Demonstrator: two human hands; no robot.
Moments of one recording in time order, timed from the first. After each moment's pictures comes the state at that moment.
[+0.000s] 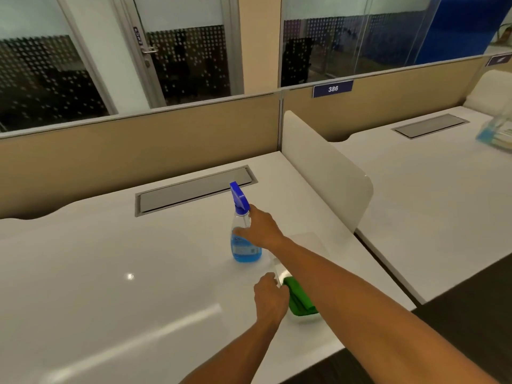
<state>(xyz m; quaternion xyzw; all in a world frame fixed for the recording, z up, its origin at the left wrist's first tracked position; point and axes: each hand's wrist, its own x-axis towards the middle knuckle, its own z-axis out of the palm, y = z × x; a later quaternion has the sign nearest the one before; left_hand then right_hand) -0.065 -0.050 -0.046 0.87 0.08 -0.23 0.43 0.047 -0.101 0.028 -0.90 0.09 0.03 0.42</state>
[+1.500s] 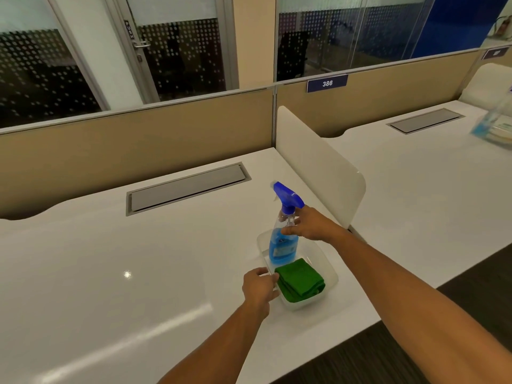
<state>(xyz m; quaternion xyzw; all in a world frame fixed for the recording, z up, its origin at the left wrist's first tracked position) -0.042 -0.057 -0.047 0.67 0.25 -0.27 0.65 0.001 -0.231 0.050 -0.88 0.10 0.11 0.45</state>
